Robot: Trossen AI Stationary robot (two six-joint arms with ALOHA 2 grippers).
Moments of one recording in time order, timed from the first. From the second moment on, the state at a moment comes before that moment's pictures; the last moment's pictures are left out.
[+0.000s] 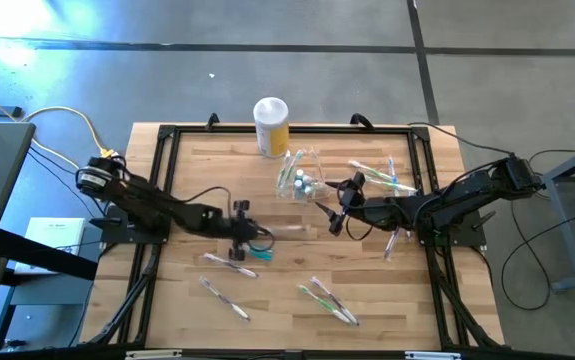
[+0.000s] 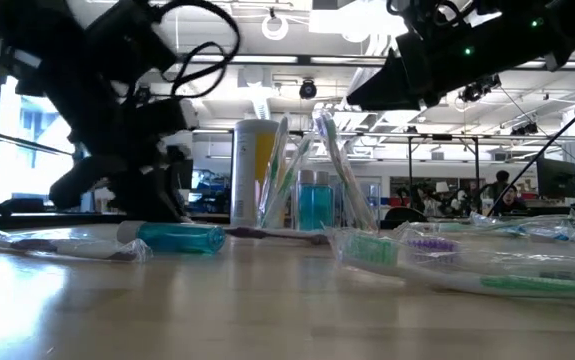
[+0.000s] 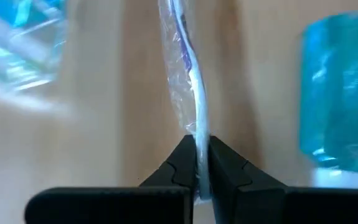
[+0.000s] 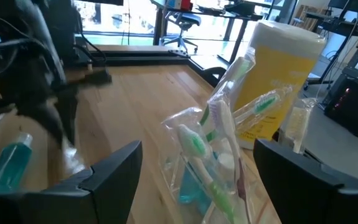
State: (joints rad) left arm -0.20 1.53 0.60 0.04 -0.34 0.05; right arm 0.16 1.33 0.51 0.55 0.66 0.03
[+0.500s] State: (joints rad) left arm -0.39 1.52 1.32 -1.01 -0.62 0.12; right arm 0.16 1.33 0.51 0.54 0.66 0.05
